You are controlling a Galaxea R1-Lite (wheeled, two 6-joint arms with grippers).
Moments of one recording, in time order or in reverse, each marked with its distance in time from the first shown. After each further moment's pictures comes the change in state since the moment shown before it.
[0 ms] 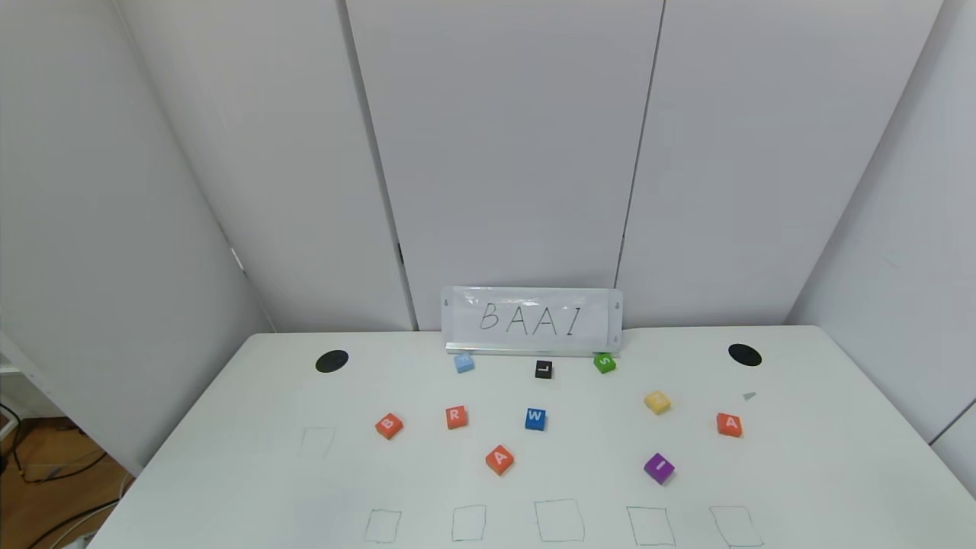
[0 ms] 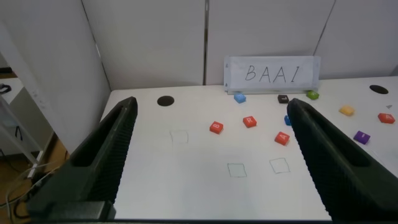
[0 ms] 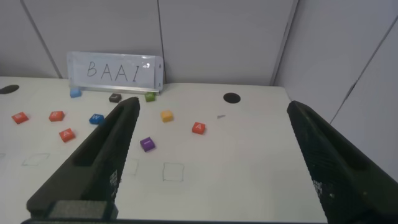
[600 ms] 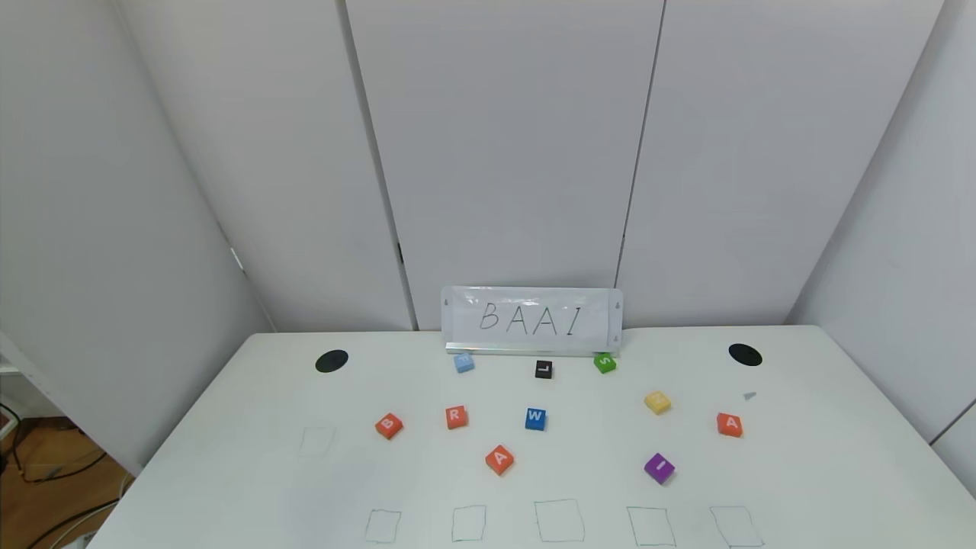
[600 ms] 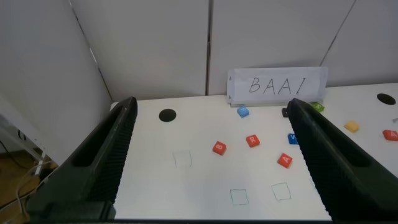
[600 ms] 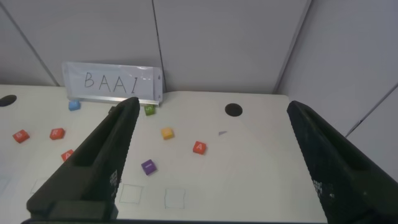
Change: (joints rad) left arm 0.000 0.497 -0.371 -0.007 -0.003 0.017; right arm 0.003 0.519 -0.381 -0.006 0.001 0.005
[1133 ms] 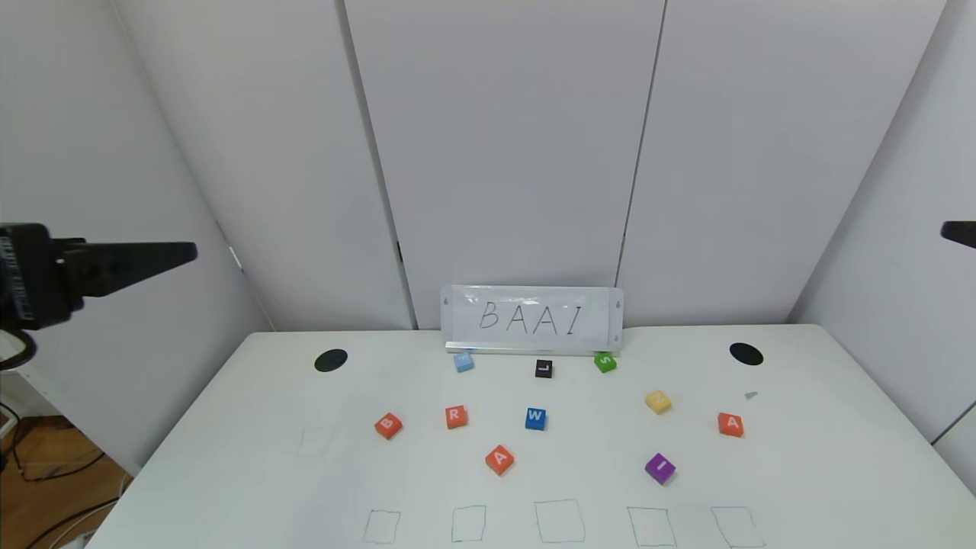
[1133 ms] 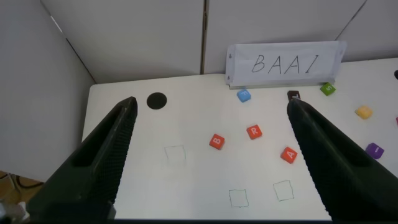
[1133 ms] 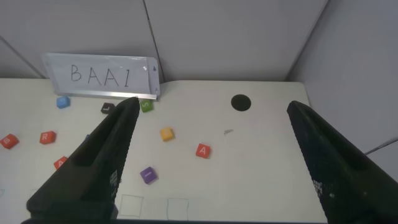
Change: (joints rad) left arm -0.037 0.391 -0.176 -0.006 0.001 0.000; right arm -0.001 0.383 -0.216 -0.001 0.003 0.027
